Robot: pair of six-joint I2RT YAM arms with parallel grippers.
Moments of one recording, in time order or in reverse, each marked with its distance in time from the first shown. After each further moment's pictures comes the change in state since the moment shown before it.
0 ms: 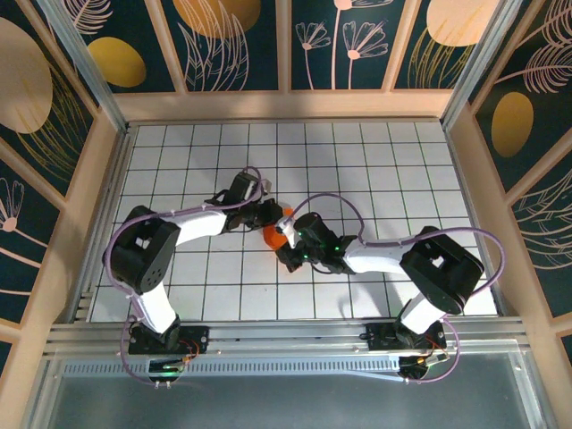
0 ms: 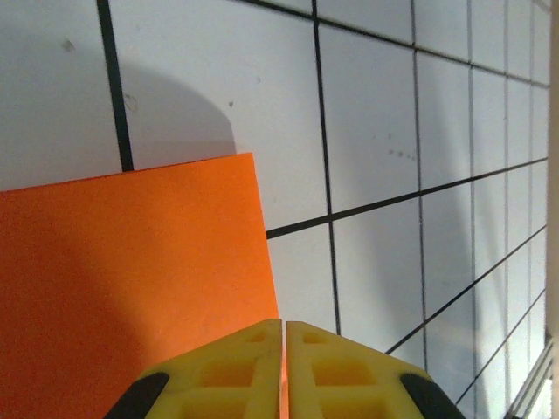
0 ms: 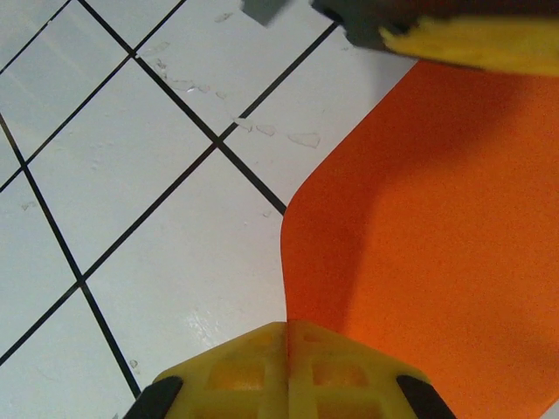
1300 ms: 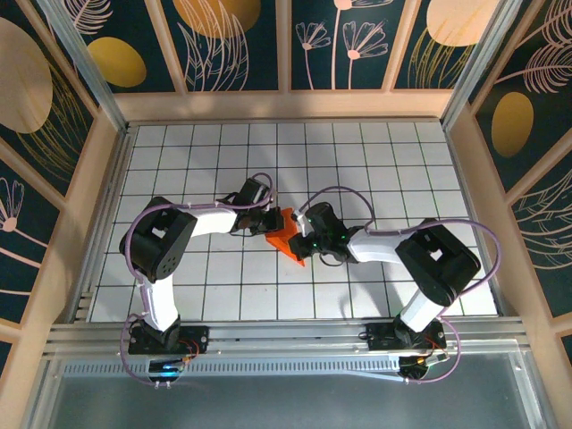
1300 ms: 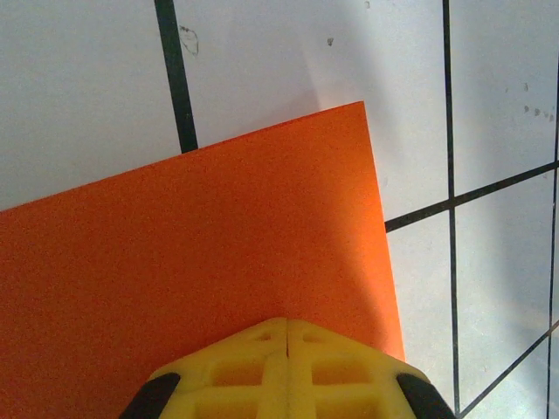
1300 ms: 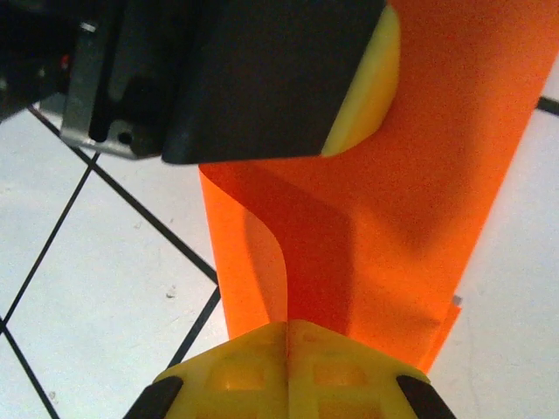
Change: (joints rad) left arm -0.023 0.116 0.048 -0.061 -0.066 0.104; right arm -0.146 0.048 0.018 -0.054 -0.041 0.105
